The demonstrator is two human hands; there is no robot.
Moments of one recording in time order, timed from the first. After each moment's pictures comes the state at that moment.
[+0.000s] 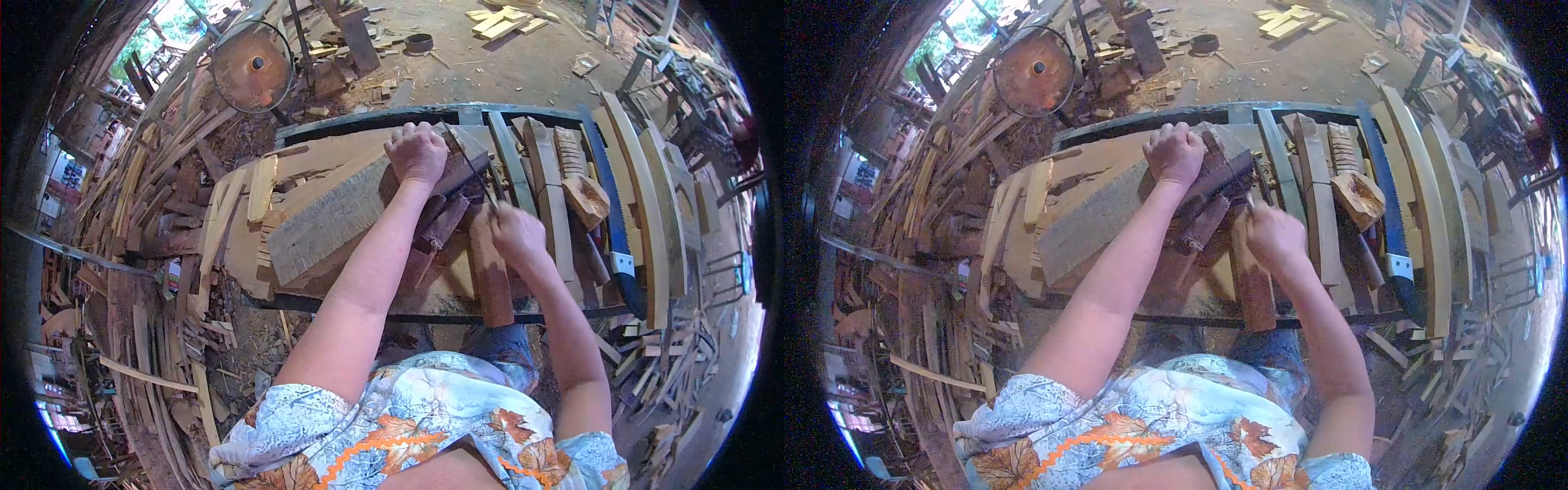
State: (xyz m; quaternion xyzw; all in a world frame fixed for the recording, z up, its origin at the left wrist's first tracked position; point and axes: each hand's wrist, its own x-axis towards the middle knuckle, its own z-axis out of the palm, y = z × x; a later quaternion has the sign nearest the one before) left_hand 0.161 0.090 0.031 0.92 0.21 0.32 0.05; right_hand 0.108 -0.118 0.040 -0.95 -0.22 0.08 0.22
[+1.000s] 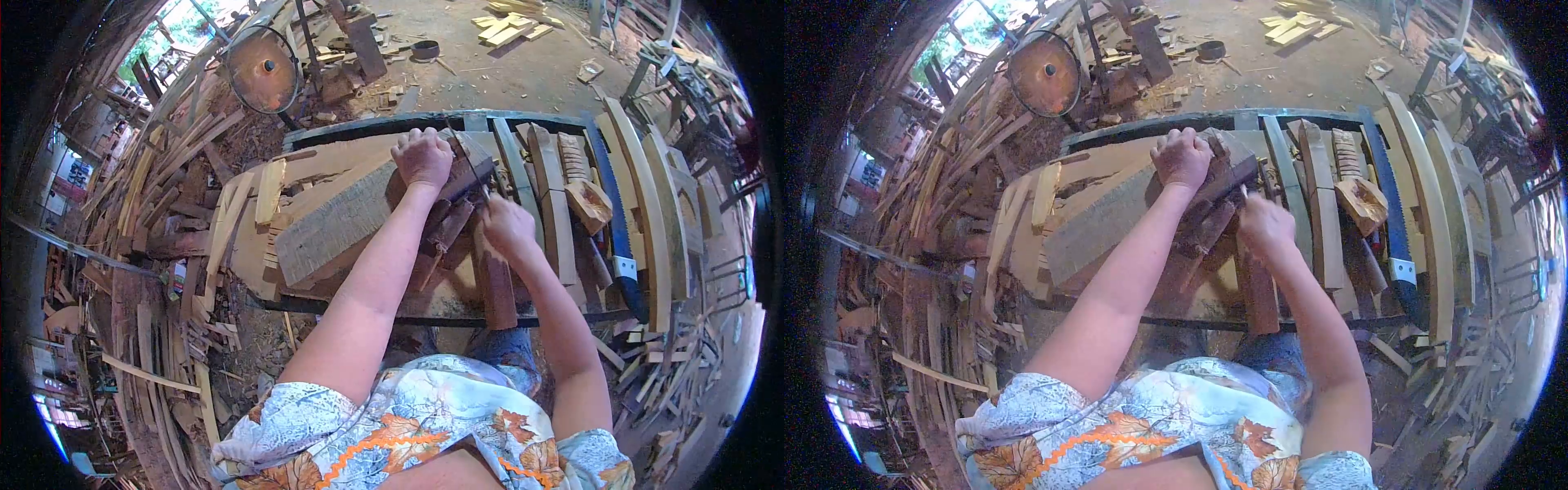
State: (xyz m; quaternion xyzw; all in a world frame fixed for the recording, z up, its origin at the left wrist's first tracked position) left_hand 0.162 0.090 0.029 0.92 0.22 0.31 0.06; right_hand 0.120 -0.094 0.038 -0.95 -0.21 0.07 0.22
